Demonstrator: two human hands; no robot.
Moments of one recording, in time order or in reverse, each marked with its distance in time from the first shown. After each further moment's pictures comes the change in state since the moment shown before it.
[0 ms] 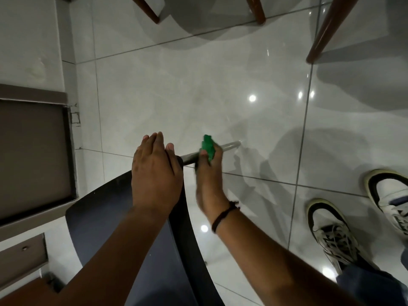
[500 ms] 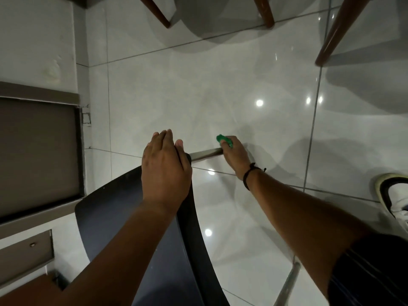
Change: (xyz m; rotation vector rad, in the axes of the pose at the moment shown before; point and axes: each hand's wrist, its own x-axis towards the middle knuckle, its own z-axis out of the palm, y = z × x) left_hand -0.003 0.001 0.000 0.006 0.029 0.011; right_hand 0.081 -0.020 -0.047 -0.615 -0.112 0.028
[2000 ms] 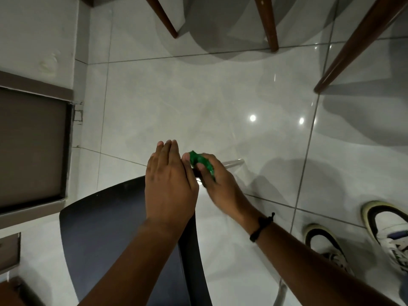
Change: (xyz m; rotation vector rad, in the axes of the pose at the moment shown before) left_hand -0.006 0.004 0.004 -0.037 0.042 0.006; right_hand -0.055 0.000 0.023 -0.166 -0.202 -0.376
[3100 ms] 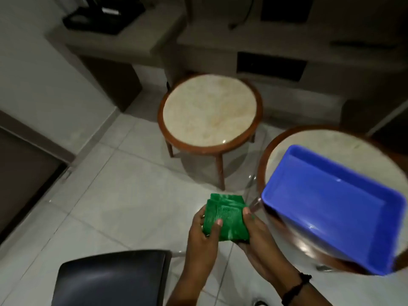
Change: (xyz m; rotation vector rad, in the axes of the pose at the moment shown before) left_hand -0.054 0.156 -0.314 -1.535 -0.080 -0.177; right_hand -0.192 -0.434 -0.157 0.371 0.106 0.049
